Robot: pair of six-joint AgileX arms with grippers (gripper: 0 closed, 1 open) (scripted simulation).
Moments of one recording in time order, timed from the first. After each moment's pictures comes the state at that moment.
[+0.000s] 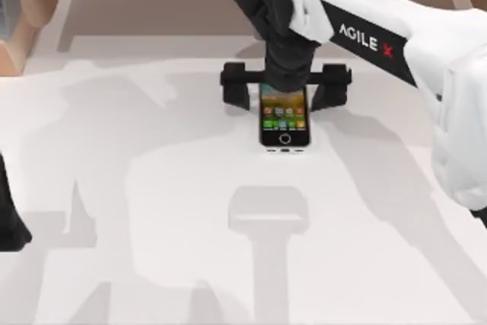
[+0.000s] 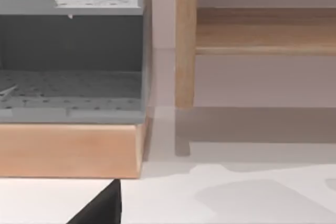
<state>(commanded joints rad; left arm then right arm) 0.00 0.00 0.00 0.00 0.00 0.00 0.53 2.70 2.36 -1.04 0.12 0.56</state>
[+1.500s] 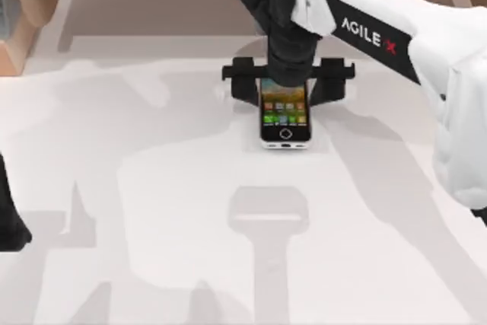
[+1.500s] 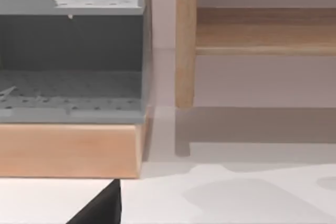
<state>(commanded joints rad) 0.00 0.00 0.00 0.00 0.00 0.00 0.54 2.65 2.39 -1.11 0.13 0.56</state>
